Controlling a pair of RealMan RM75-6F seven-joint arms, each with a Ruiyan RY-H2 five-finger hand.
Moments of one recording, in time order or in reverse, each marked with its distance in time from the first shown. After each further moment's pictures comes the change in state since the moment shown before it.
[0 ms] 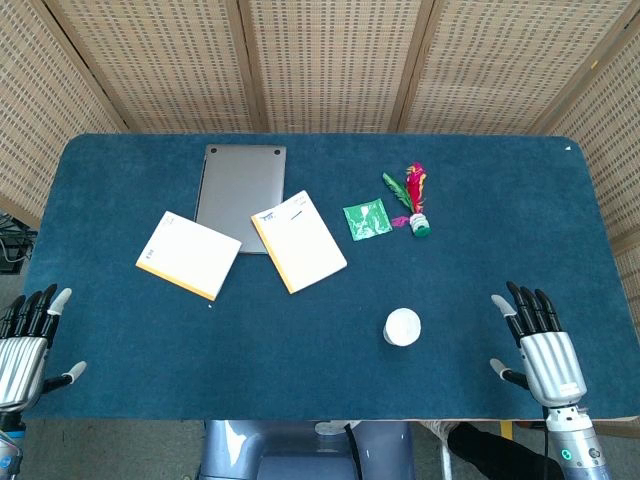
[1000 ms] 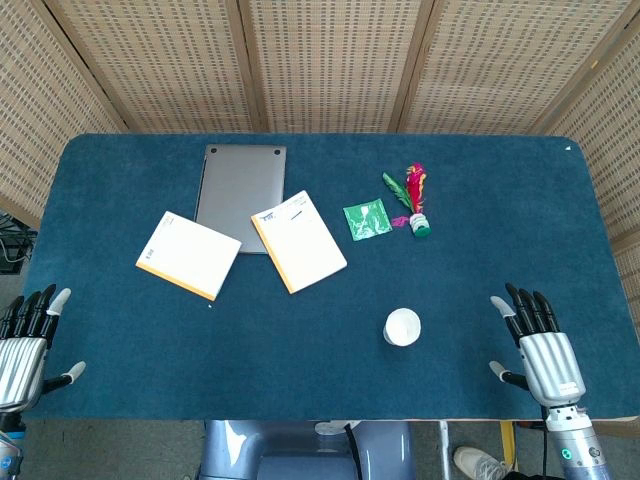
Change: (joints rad) left arm 0.004 -0.004 0.000 -0.007 0.000 0.006 0.017; right arm 0.000 0.016 -0.005 -0.022 0.013 -0.028 0.013
